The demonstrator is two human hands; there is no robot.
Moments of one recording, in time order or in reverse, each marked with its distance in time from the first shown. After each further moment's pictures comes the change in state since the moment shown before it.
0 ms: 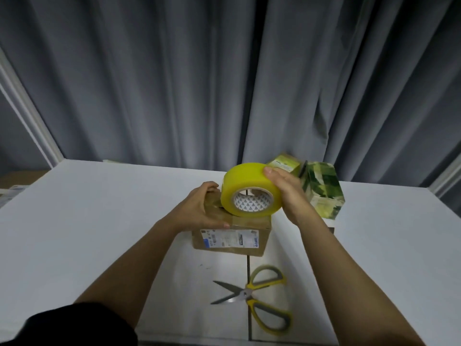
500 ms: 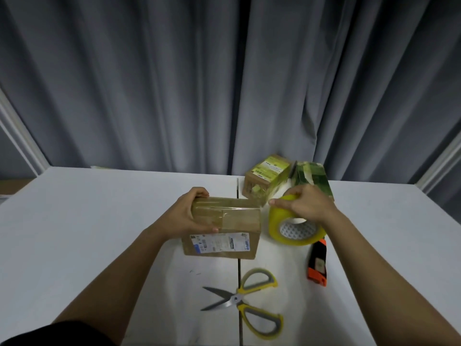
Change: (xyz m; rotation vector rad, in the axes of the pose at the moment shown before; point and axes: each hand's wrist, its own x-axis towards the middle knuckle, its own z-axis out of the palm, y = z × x) left_hand -0.005 0.003 0.004 -0.064 0.008 0.045; right_hand -0.002 0.007 -0.078 -0.976 0.059 0.120
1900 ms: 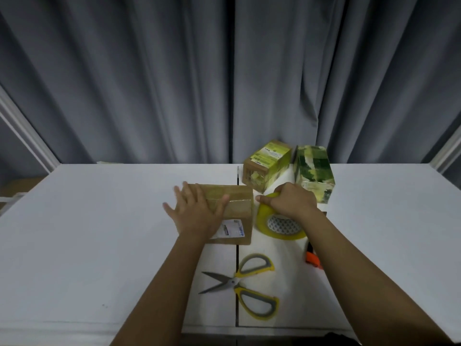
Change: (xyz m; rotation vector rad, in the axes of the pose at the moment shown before) left_hand -0.006 0.046 0.072 0.829 0.272 -0.530; right_hand 0.012 0.010 0.049 -0.305 -0.005 0.052
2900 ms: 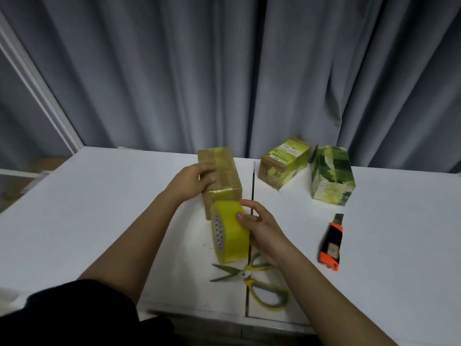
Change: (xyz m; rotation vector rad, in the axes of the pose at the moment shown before) left_hand 0.062 -0.059 -0.038 -0.455 -0.028 0.355; right_hand -0.087 -0.068 0.043 1.416 -0.471 -0.033
